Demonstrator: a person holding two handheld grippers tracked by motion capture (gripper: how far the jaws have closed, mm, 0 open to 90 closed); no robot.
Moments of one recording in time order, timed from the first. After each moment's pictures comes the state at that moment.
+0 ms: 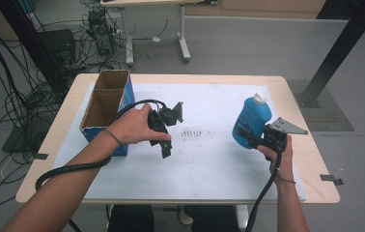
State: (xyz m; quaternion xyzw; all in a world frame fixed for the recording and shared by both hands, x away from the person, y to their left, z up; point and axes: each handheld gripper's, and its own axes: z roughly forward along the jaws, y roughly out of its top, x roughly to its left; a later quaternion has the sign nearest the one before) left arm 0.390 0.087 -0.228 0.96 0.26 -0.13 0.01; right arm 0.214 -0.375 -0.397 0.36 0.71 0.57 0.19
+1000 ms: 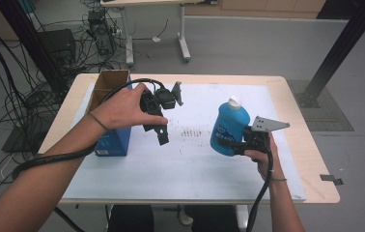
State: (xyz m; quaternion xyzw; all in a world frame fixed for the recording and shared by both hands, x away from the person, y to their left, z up) left arm 0.374 0.100 -0.146 0.97 0.22 -0.09 0.05; right arm 0.249 -0.350 -0.377 0.24 0.77 0.59 0.07
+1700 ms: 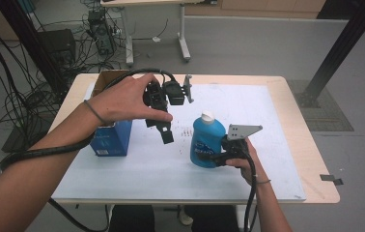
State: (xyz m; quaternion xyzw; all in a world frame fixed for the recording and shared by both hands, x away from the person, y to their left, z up) left arm 0.352 0.080 -0.099 0.99 0.12 -0.09 0.06; right arm 0.273 -0.303 -0.387 0.17 0.80 0.58 -0.02
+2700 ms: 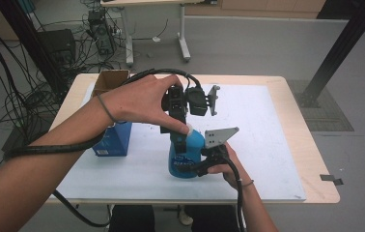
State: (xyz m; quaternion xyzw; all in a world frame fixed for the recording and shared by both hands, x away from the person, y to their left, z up) left arm 0.323 0.026 -0.075 1.00 0.03 -0.08 0.03; right arm 0.284 -0.250 -0.380 0.07 0.80 0.59 -0.07
